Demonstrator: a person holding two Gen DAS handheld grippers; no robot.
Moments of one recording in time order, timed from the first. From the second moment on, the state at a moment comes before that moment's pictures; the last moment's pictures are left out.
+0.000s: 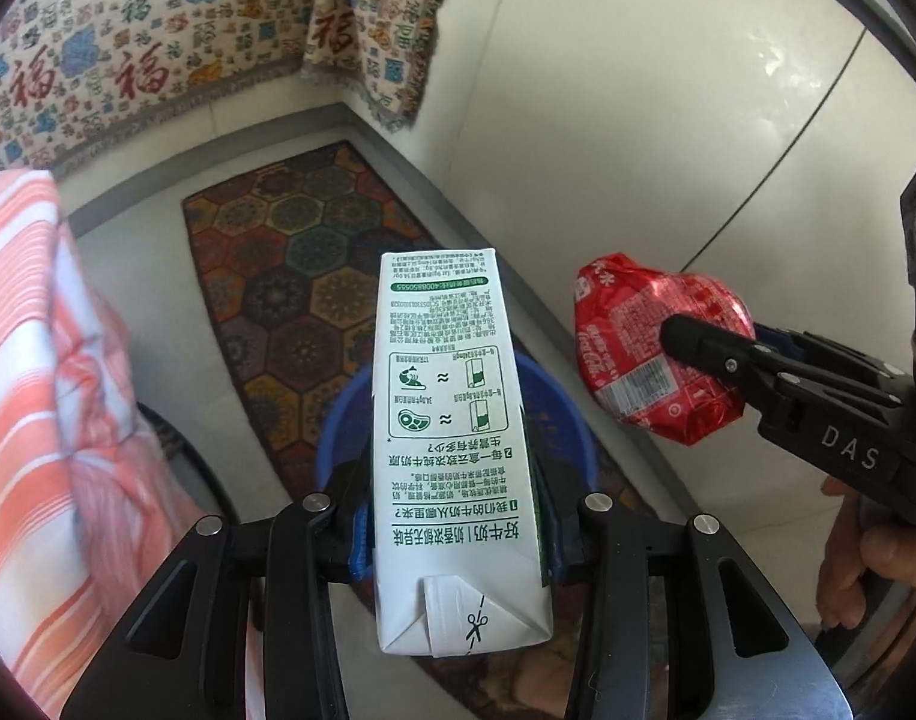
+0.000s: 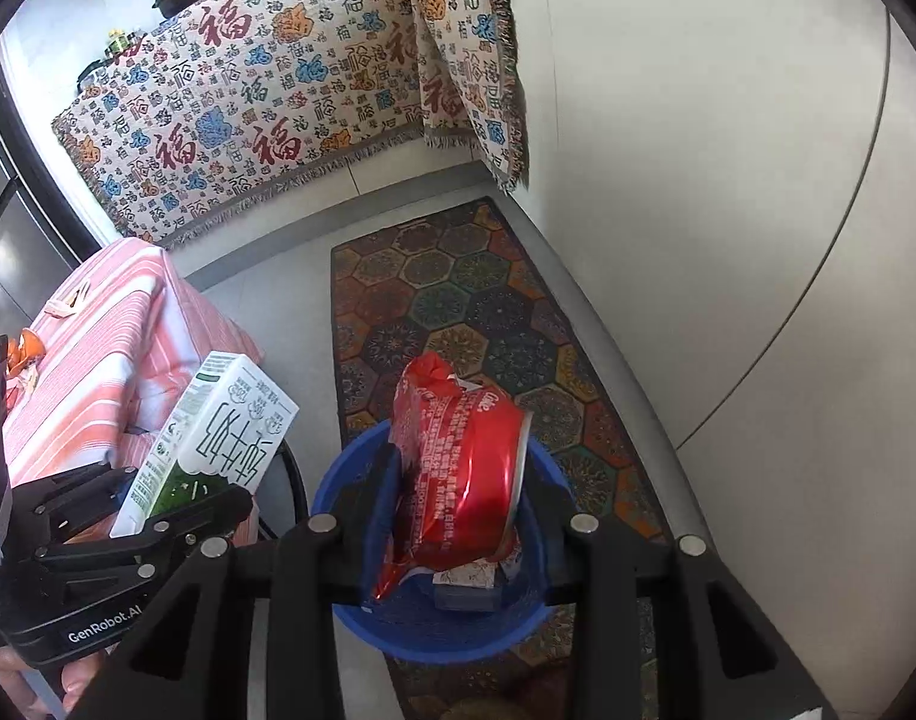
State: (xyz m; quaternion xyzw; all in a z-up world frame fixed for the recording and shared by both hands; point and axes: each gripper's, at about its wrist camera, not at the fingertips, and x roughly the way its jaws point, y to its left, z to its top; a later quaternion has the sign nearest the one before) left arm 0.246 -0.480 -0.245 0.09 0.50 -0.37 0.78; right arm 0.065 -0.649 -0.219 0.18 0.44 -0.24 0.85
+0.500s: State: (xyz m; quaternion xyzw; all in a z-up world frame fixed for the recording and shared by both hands) left arm 0.244 -0.454 -0.207 0.02 0.46 -0.38 0.81; right arm 0.057 -0.644 -0.176 0.17 0.33 -0.26 0.89
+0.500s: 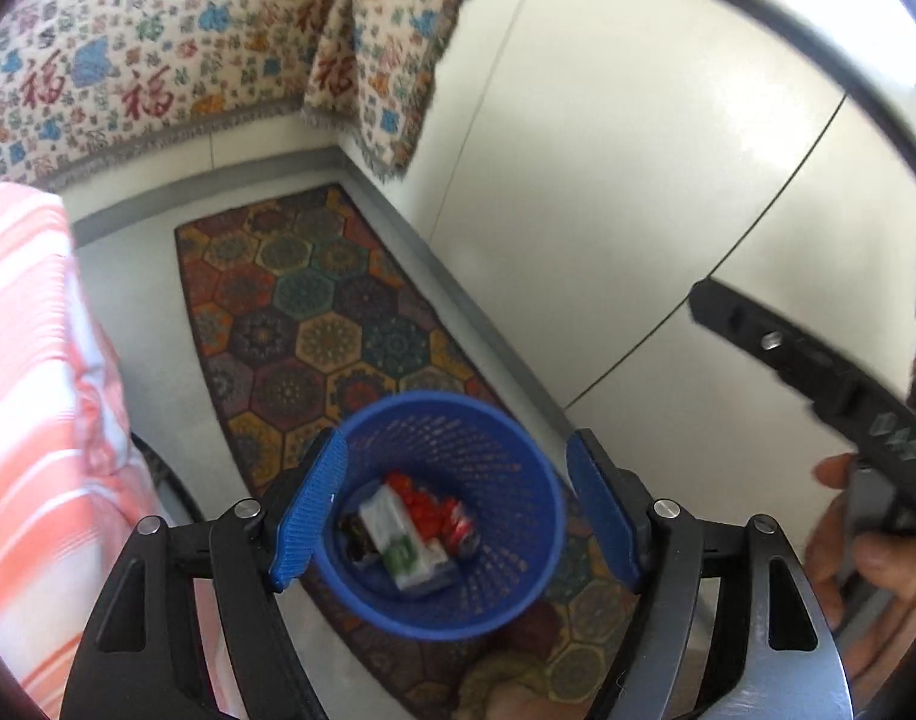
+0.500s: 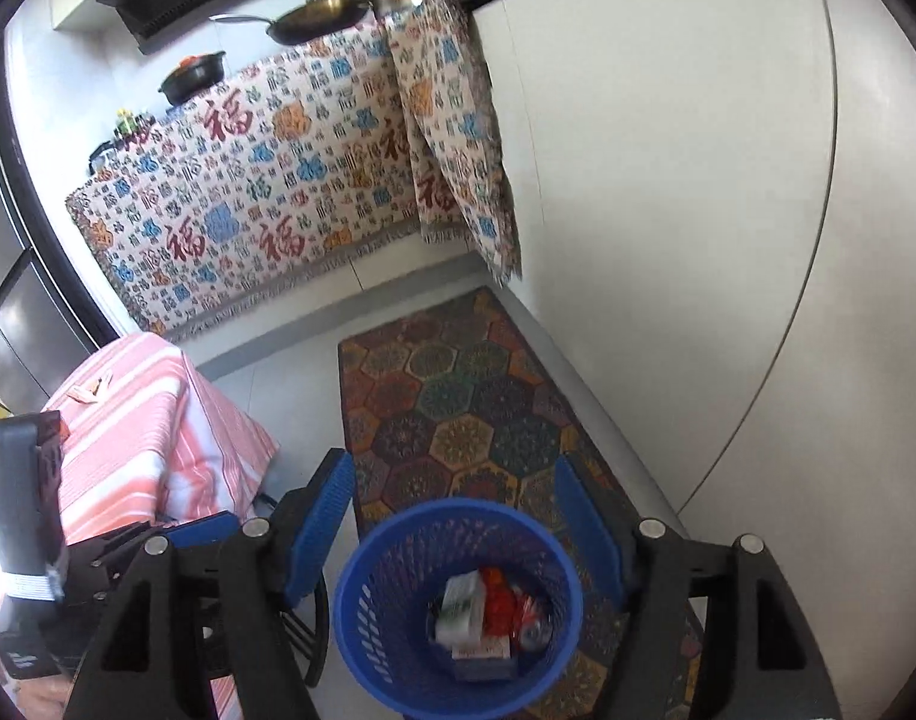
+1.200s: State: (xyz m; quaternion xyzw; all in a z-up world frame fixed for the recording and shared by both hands) left arm 0.222 -0.146 -0.213 0.04 0.47 -0.08 0.88; right arm 0.166 -0.449 -0.163 0.04 0.33 -0.08 0.94
